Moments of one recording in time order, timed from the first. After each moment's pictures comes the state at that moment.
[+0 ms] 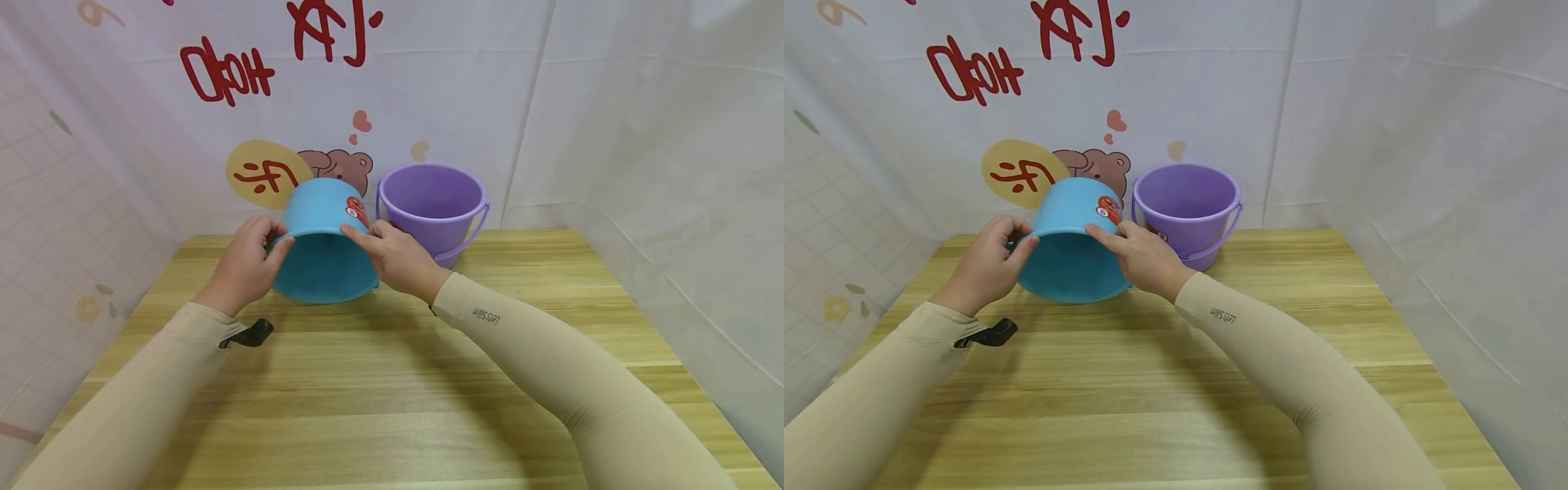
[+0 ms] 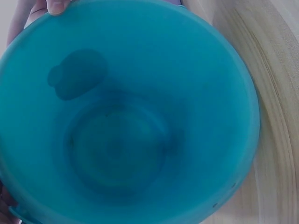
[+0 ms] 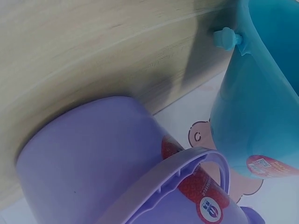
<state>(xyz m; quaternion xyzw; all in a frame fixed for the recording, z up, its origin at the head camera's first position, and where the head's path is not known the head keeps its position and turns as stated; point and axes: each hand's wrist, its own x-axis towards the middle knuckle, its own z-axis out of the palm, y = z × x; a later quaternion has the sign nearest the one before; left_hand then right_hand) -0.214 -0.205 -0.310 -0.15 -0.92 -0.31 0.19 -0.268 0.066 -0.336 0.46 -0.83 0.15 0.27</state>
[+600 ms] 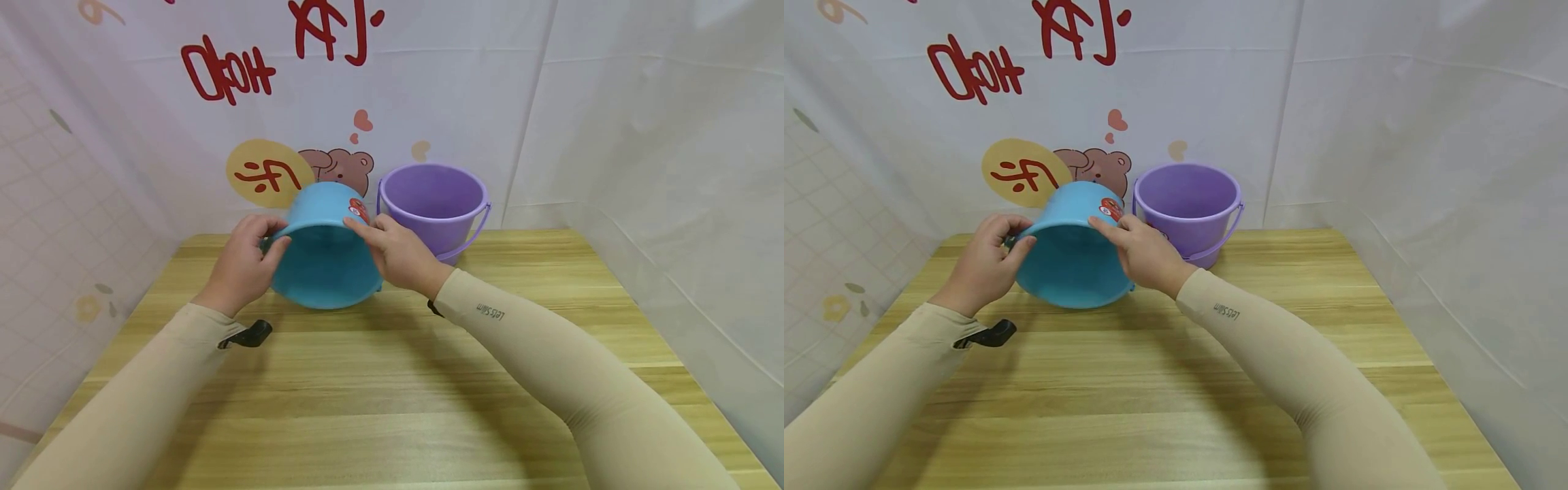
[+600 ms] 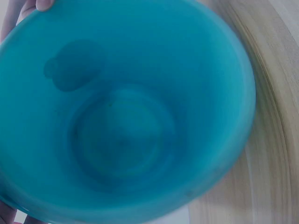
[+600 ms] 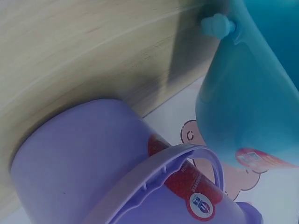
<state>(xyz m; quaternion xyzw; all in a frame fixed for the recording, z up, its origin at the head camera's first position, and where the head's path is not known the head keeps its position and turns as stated) -0.216 -0.211 -0.316 -0.15 -0.91 -0.32 0.21 -0.270 0.064 -0.330 0.46 -0.83 0.20 0.25</state>
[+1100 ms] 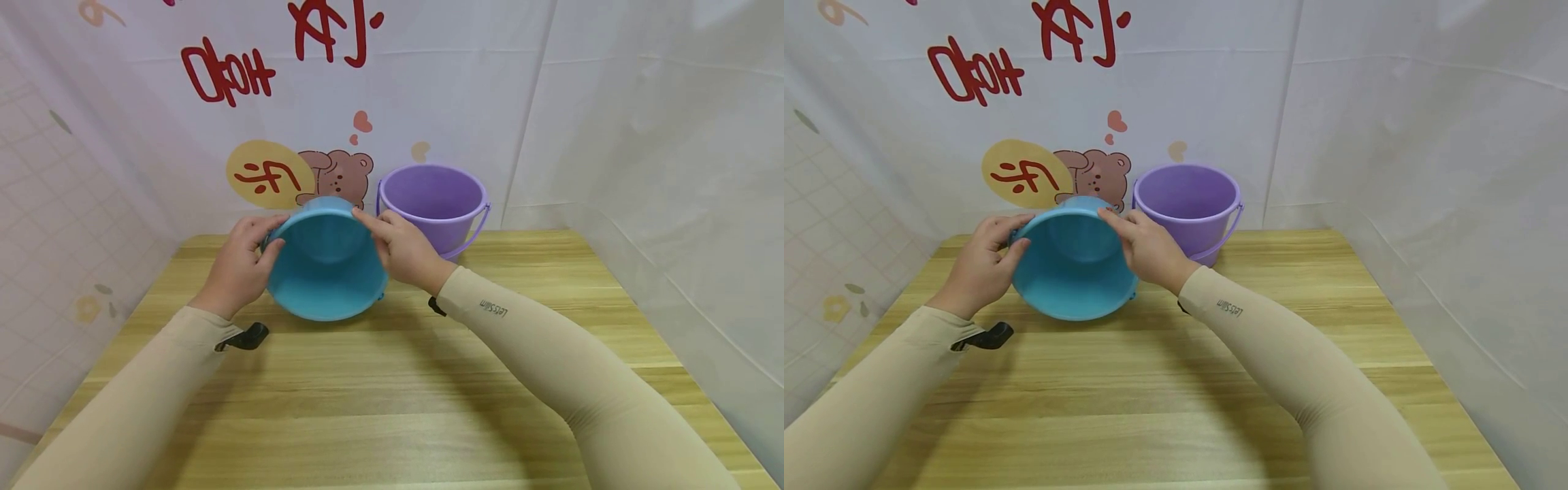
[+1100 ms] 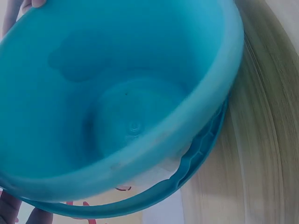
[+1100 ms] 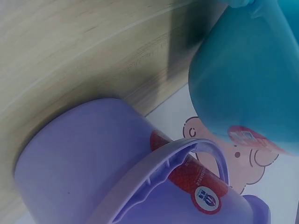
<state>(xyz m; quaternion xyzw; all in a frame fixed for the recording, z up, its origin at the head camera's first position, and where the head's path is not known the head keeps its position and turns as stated) -0.218 -0.220 -0.322 -0.15 -0.91 -0.31 0.22 -0.273 0.067 -0.322 0.42 -0.84 0.24 0.24</state>
